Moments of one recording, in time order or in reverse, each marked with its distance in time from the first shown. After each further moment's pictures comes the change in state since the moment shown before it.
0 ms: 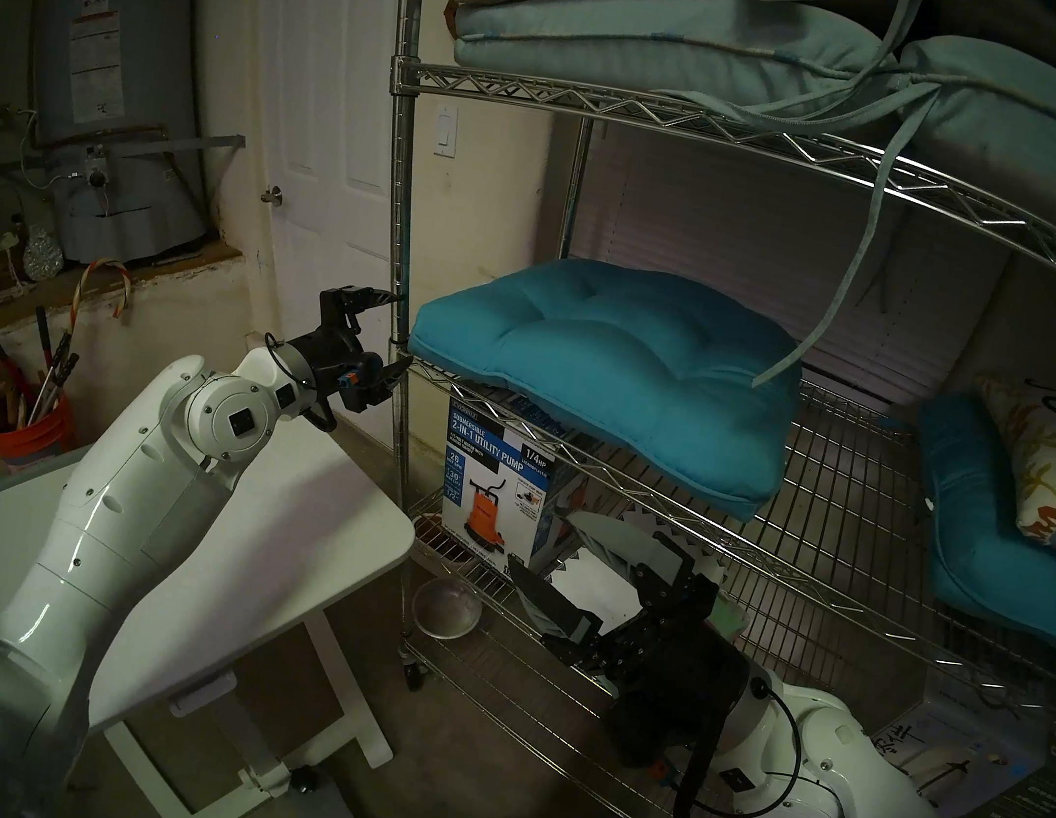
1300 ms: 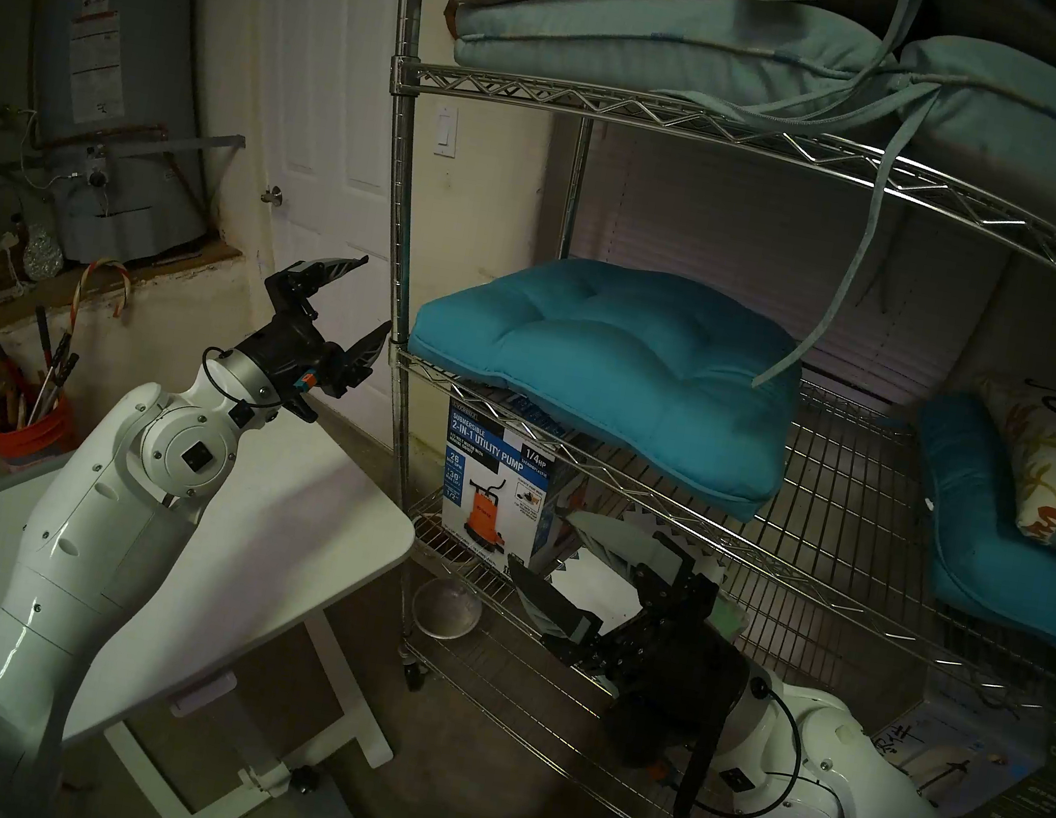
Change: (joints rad) left arm 0.189 0.020 -0.118 -0.161 -0.044 -0.056 0.240; right arm 0.000 0.000 0.000 0.000 0.000 0.000 0.000
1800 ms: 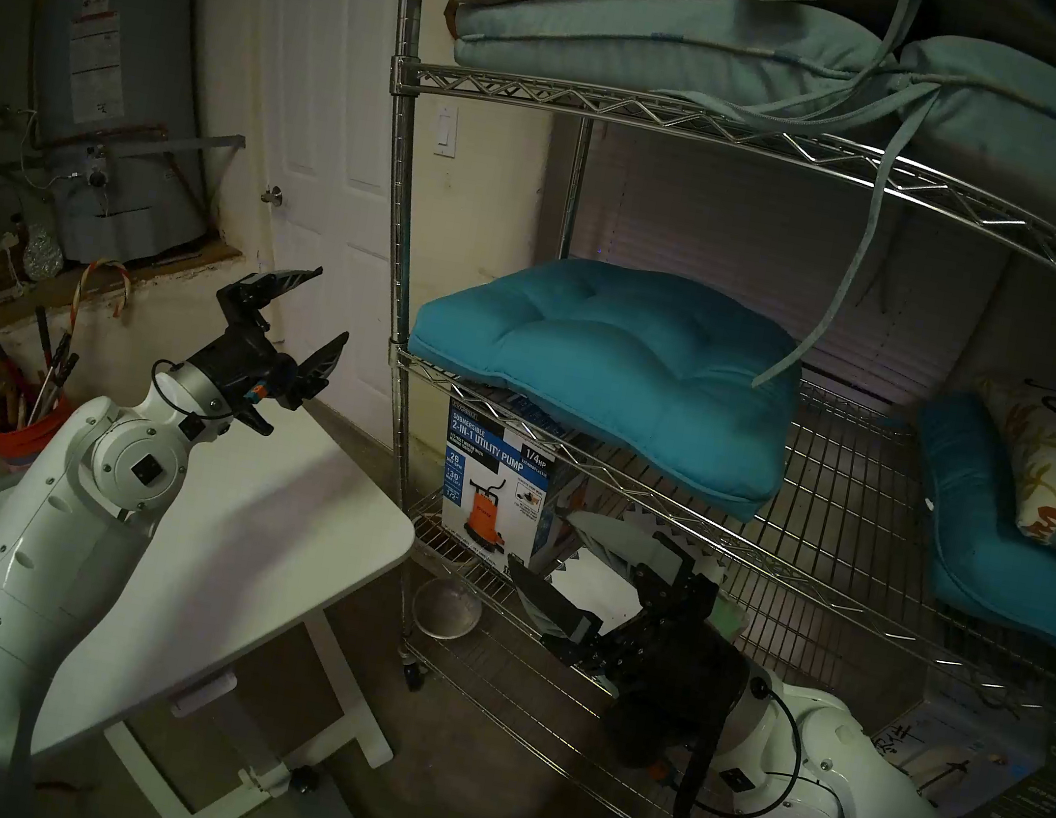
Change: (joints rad) left arm 0.076 0.043 -0.073 -0.015 -0.030 -0.035 0.002; right arm 0.000 0.000 0.000 0.000 0.000 0.000 0.000
